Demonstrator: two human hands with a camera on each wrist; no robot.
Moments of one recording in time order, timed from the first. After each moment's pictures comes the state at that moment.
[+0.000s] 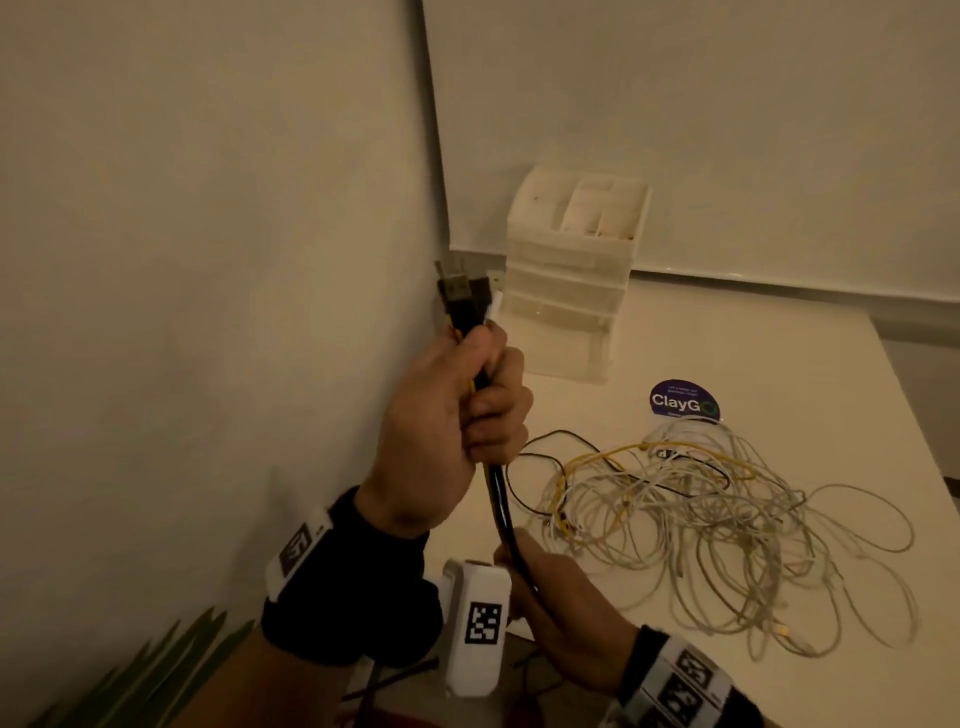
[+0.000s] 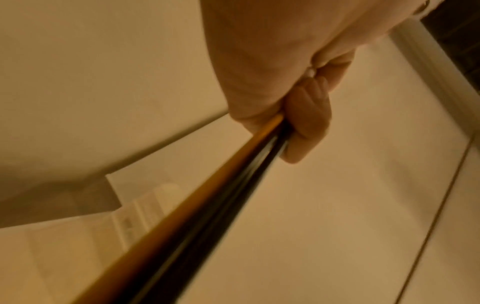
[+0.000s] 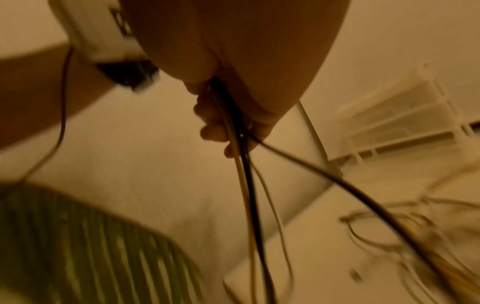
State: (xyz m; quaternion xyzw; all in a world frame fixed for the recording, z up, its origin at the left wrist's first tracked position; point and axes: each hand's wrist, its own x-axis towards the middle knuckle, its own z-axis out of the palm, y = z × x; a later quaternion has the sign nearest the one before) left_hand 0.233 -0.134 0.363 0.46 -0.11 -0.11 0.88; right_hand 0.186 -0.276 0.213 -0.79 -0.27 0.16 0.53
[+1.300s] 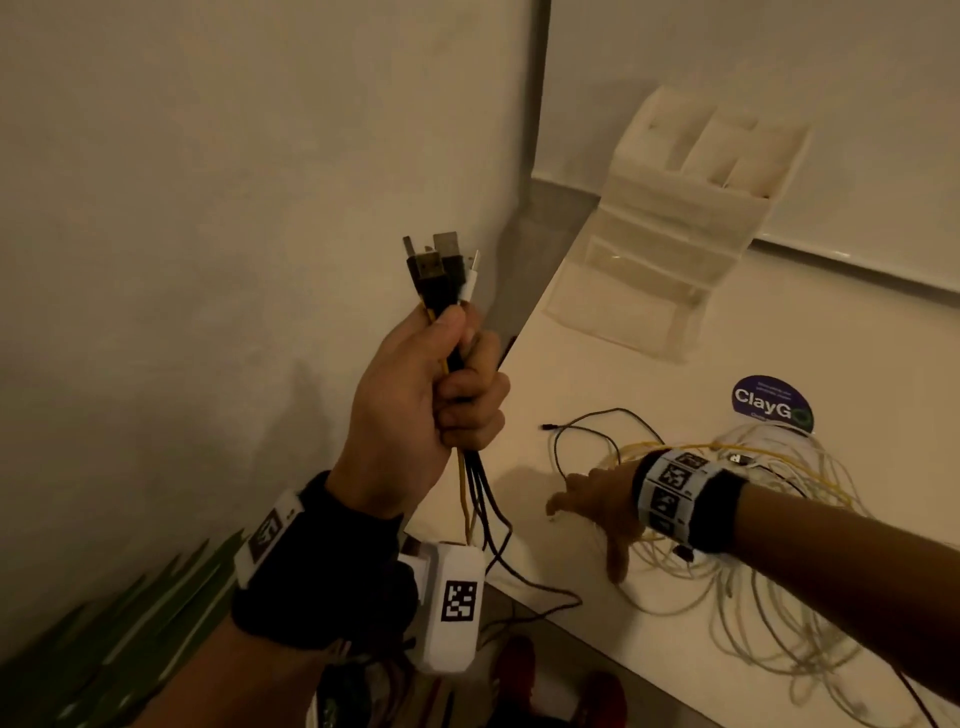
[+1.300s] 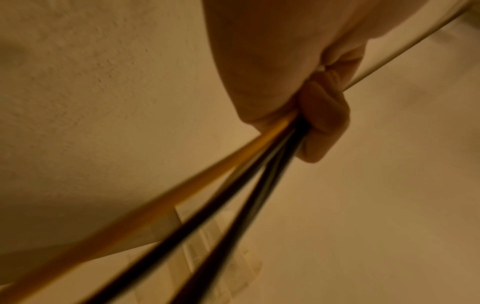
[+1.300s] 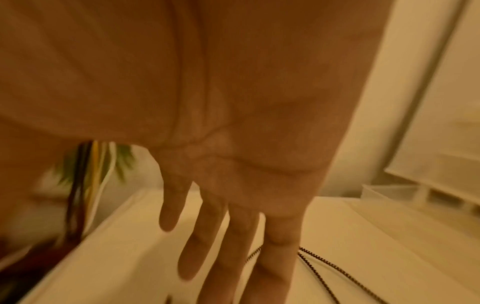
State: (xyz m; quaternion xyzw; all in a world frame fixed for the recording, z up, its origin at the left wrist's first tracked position) left_hand 0.242 -0.068 0.324 0.45 -0.01 -0.03 0.89; right_hand 0.344 -0.254 0.158 -0.75 -0.40 0.48 -0.19
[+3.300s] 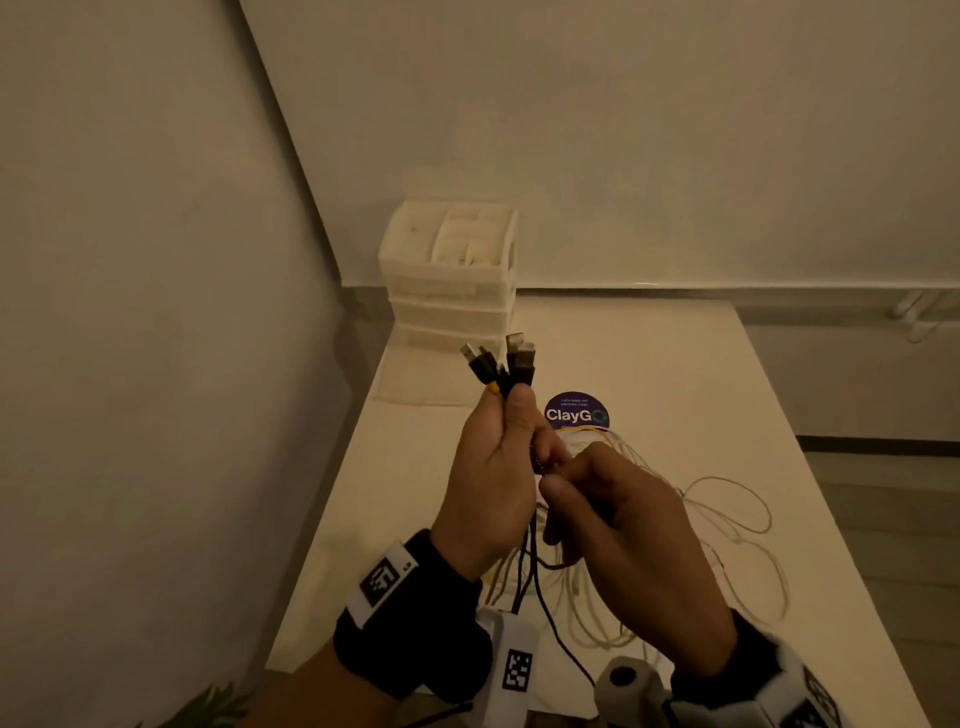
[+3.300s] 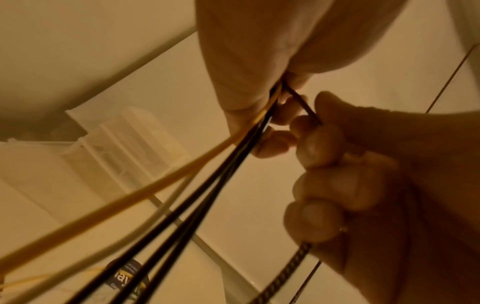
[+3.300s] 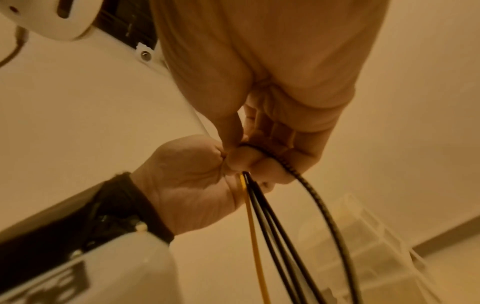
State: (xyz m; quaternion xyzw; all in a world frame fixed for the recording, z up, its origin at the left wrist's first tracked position) left_hand 0.268 -0.304 0.321 0.66 -0.08 -0.02 0.75; right_hand 0.217 -0.420 0.306 -0.84 -0.06 -0.08 0.54
